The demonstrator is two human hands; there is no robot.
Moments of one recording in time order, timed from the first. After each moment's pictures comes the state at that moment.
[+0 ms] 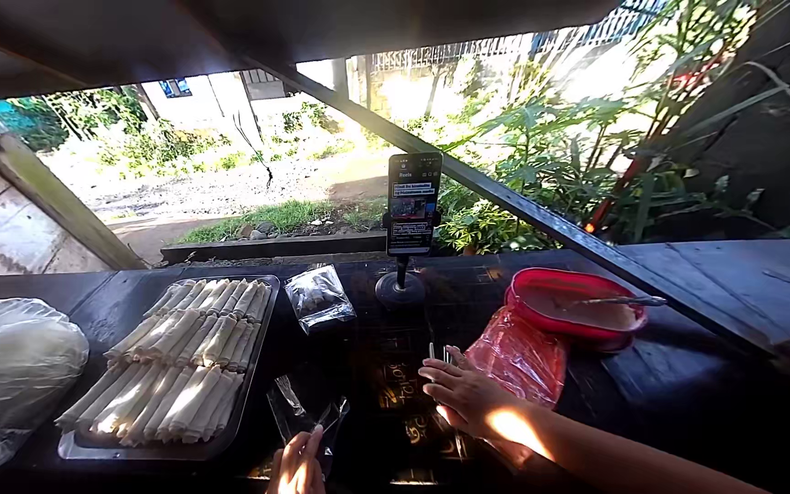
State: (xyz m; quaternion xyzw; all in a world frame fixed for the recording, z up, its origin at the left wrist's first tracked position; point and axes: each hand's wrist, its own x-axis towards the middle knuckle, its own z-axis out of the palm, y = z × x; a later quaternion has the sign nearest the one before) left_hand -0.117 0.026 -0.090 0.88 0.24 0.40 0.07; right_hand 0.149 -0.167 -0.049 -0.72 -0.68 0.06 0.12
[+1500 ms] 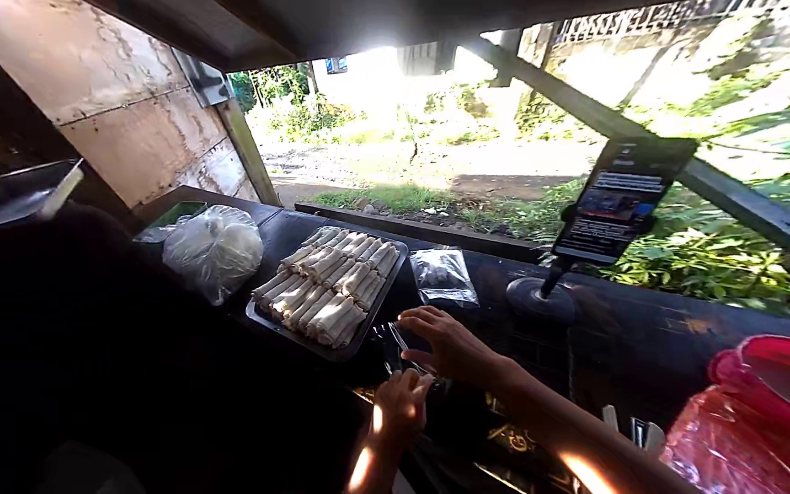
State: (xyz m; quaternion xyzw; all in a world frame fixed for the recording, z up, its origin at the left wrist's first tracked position) left_hand -0.104 0.044 -0.085 0.91 0.24 0.32 0.12; right_hand 0.065 0.031 0.011 -0.58 -0.76 0.11 0.27
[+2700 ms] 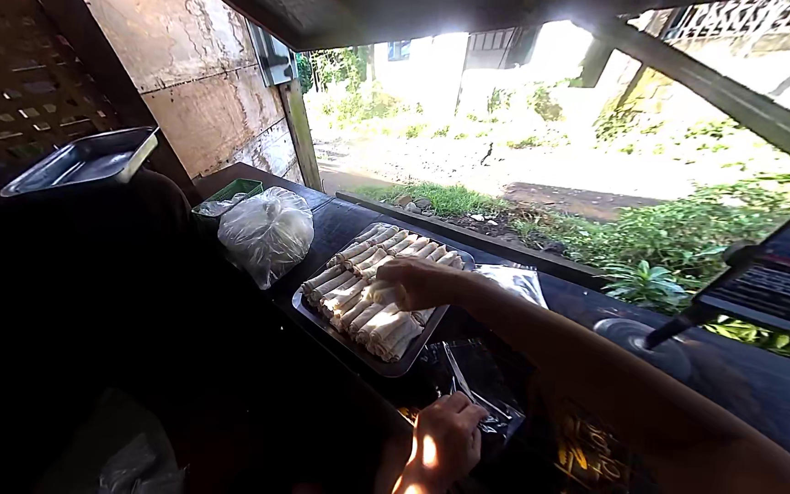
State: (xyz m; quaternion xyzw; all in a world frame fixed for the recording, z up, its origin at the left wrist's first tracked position) left_hand -0.101 0.055 -0.086 0.88 0.25 0.36 0.20; right_hand 0.022 0.207 0.079 -0.46 -0.87 0.13 0.10
